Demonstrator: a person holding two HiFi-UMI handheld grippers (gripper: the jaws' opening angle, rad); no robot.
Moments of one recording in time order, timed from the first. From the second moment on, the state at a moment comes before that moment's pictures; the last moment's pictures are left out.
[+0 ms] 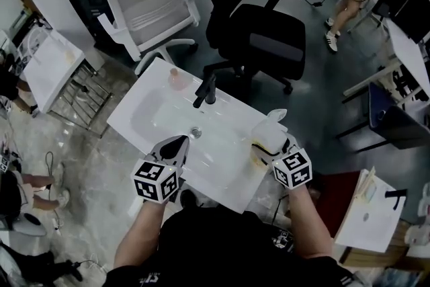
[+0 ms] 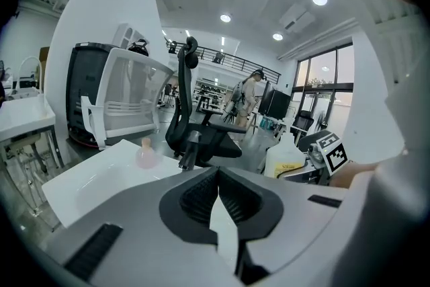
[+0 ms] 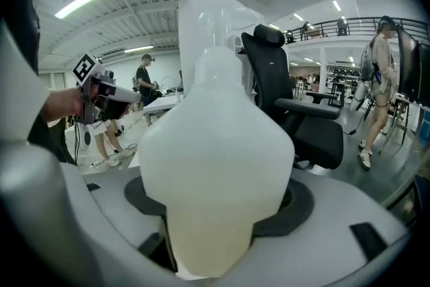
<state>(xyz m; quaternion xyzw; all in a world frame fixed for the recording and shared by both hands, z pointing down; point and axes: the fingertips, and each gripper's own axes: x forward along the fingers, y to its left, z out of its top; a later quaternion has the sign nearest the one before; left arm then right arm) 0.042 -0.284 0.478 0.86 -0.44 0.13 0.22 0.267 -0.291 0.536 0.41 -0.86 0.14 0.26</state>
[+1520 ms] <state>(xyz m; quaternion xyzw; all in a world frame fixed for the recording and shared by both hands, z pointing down) 0.082 -0.237 0.485 0.85 -0.44 0.16 0.24 0.304 -0.286 0.539 0.44 -0.87 0.09 0.20</state>
